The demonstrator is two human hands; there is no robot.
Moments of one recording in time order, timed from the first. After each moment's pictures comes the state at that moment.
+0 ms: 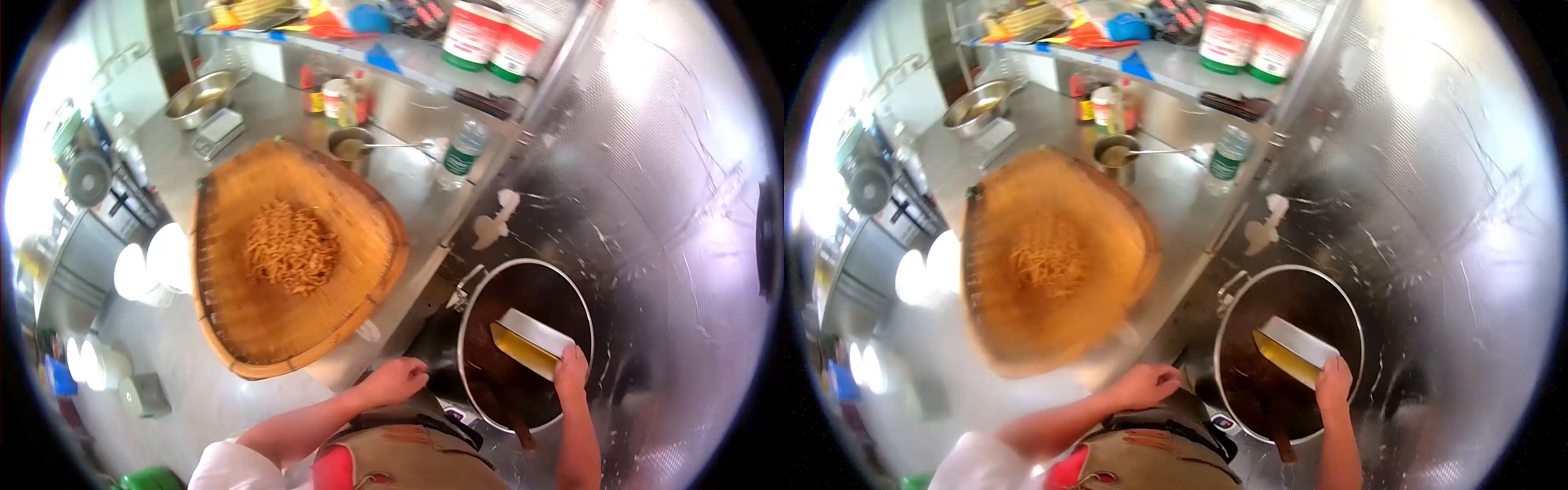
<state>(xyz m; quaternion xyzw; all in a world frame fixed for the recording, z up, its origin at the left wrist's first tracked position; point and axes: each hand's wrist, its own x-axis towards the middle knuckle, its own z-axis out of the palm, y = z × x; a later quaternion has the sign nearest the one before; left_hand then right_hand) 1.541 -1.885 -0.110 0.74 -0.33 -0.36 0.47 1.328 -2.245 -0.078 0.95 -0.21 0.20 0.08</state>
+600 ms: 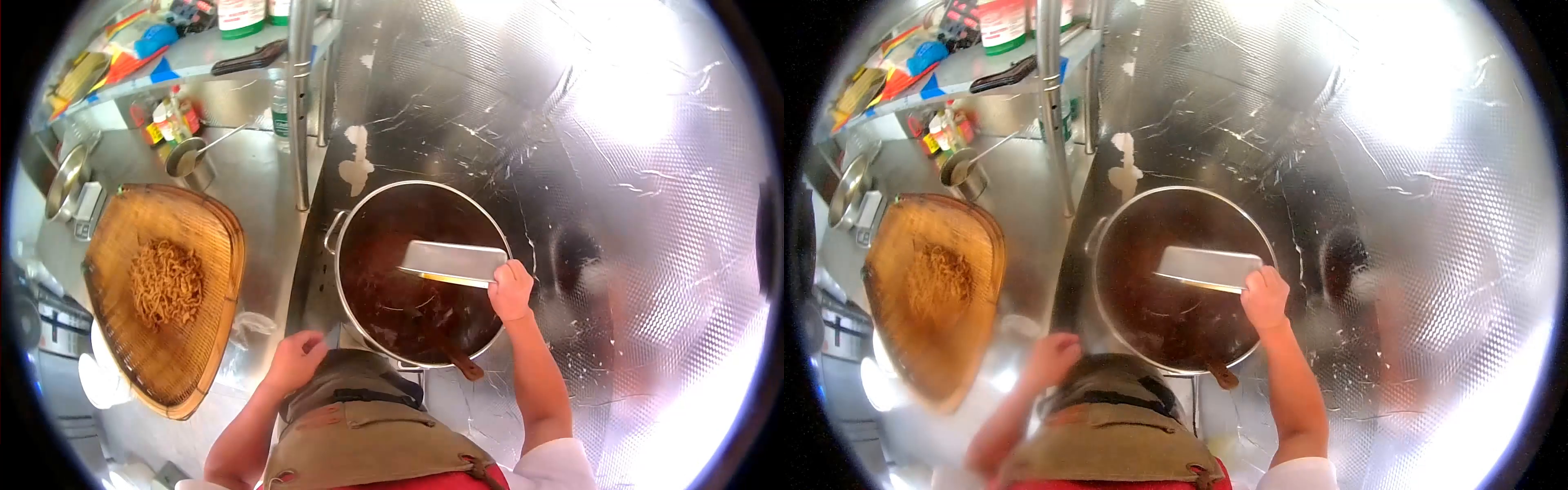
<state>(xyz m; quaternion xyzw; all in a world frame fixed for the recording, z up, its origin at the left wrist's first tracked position) 1.533 -1.910 -0.087 0.77 -0.32 -0.35 0.42 1.283 -2.247 -0.038 0.91 -0.20 0.34 0.11</state>
